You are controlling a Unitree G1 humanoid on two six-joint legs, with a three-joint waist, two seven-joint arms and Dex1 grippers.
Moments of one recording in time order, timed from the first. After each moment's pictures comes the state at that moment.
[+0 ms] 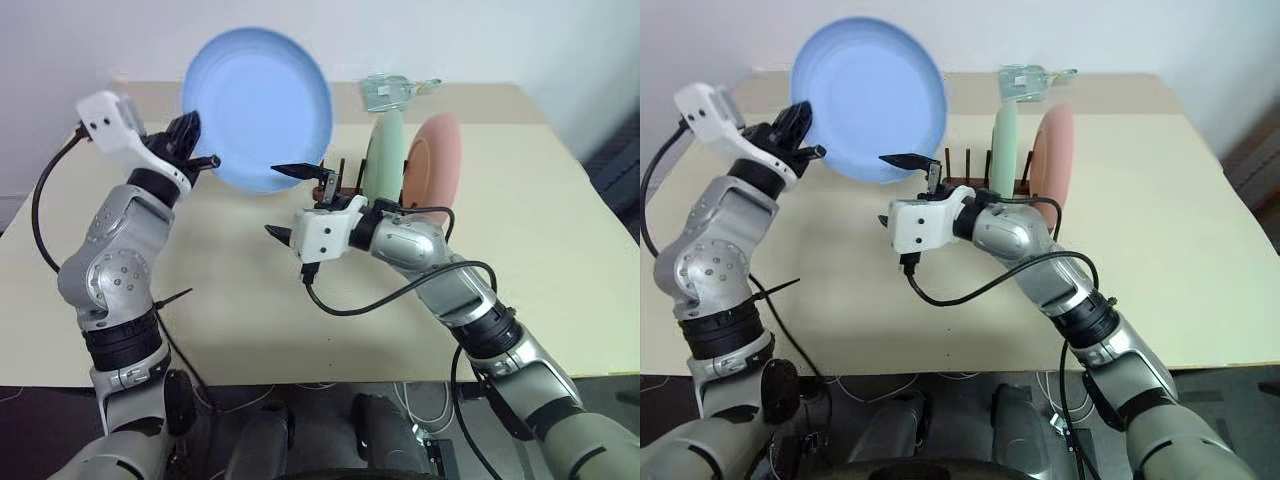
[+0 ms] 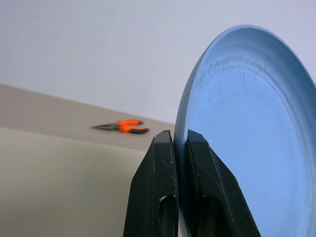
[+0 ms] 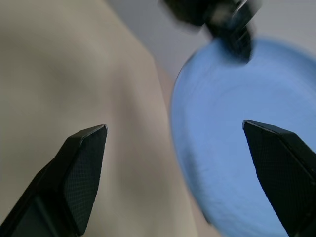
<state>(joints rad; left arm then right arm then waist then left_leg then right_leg) -0.64 0.30 0.38 -0.32 -0.72 0.78 -0.01 -0.77 -0.36 0.47 0.00 -0.39 -0.06 0.54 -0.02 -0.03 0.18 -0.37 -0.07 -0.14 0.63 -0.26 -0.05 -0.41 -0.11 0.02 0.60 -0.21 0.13</state>
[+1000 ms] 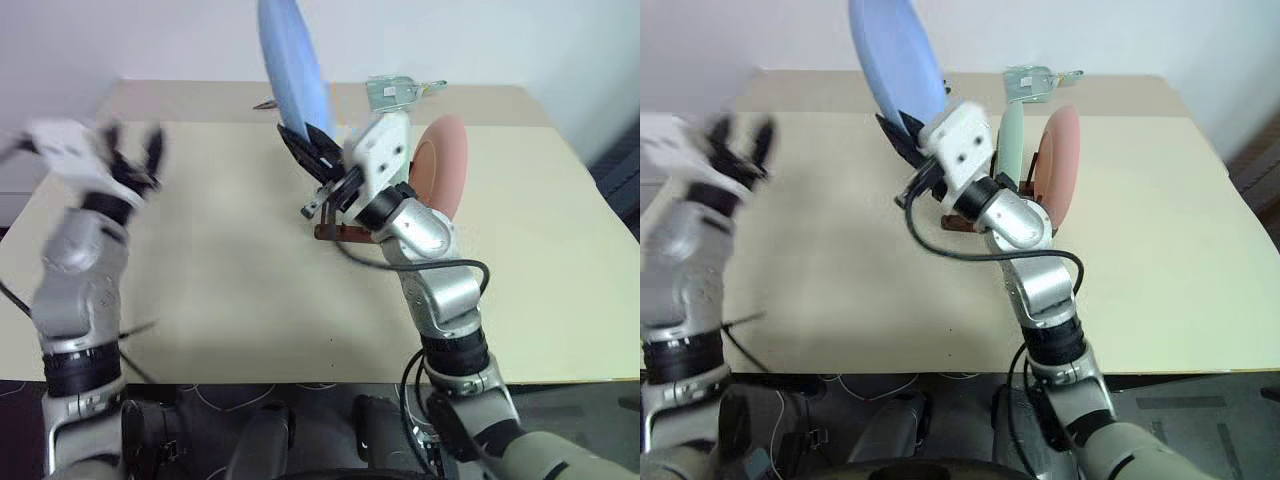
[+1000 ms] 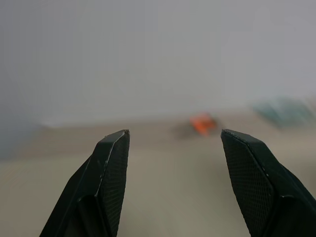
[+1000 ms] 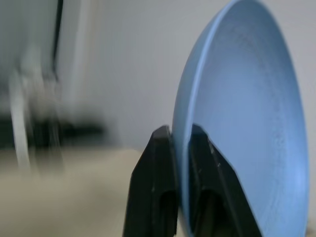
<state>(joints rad) -0.30 0.52 0.20 -0.21 -0.41 0.34 -0.31 -0.60 0.03 0.09 -0.36 0.30 0.43 0.43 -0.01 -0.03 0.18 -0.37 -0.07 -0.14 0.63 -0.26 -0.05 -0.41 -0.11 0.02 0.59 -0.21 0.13</state>
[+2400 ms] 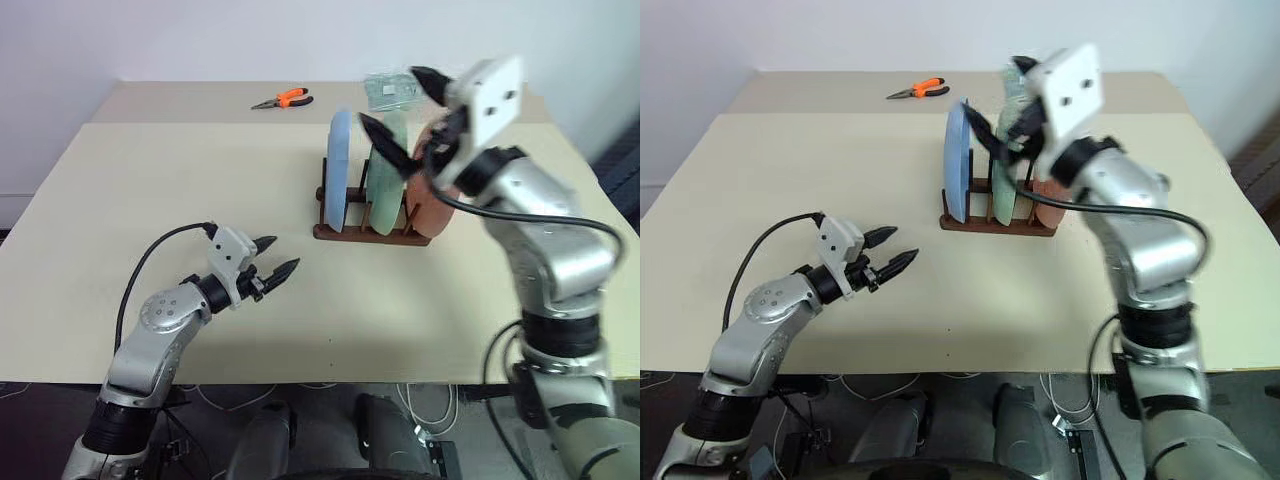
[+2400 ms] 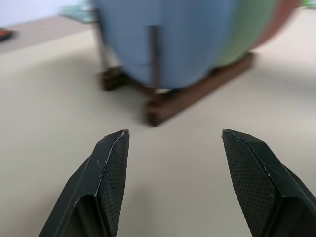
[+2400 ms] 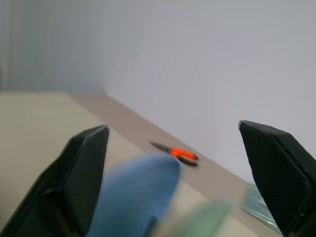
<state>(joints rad) -0.17 0.47 -0.03 -0.23 -0.30 0.29 -0.56 -0.56 -0.65 -0.13 -0.41 0.37 0.52 0.50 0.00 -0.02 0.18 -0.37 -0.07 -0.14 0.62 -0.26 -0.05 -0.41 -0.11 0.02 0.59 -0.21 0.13</state>
